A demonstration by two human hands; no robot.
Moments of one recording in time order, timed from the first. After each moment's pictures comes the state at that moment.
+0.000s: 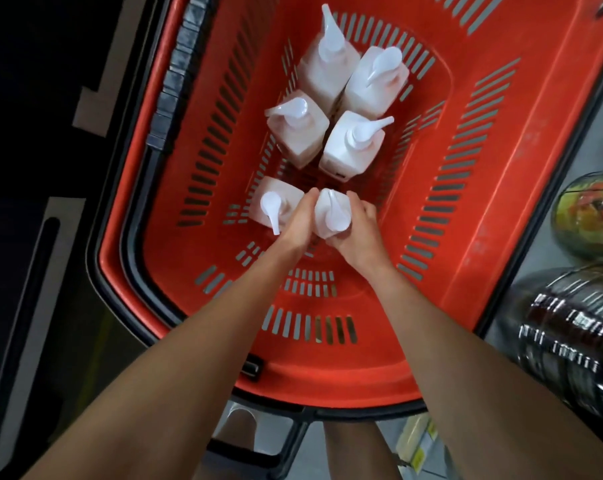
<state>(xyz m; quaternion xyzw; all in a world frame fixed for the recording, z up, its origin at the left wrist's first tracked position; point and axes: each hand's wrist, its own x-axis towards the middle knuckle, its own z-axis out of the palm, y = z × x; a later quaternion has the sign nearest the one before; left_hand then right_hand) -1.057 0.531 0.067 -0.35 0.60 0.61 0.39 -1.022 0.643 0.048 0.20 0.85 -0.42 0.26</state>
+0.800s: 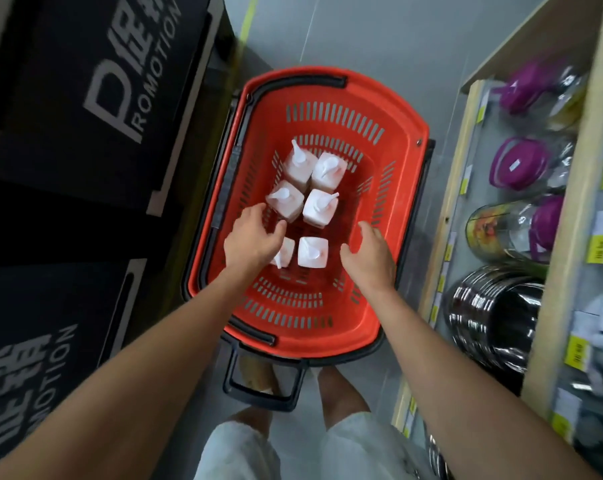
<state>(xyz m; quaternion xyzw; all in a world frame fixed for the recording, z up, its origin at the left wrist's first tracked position) -1.096 0.493 0.295 -0.05 0.95 0.22 0.23 -1.032 0.675 0.283 0.29 0.89 -0.32 0.18</state>
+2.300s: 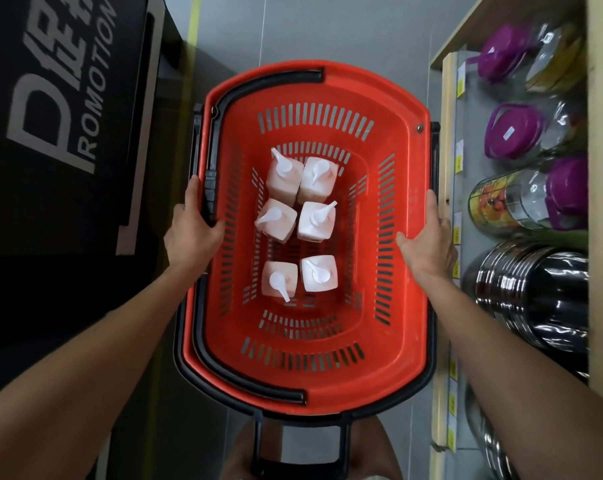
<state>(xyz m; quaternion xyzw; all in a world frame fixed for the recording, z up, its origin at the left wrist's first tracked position) -1.181 0.402 0.210 -0.03 0.96 0.23 0.18 -1.042 0.713 0.231 0.46 0.86 -0.21 0.11</state>
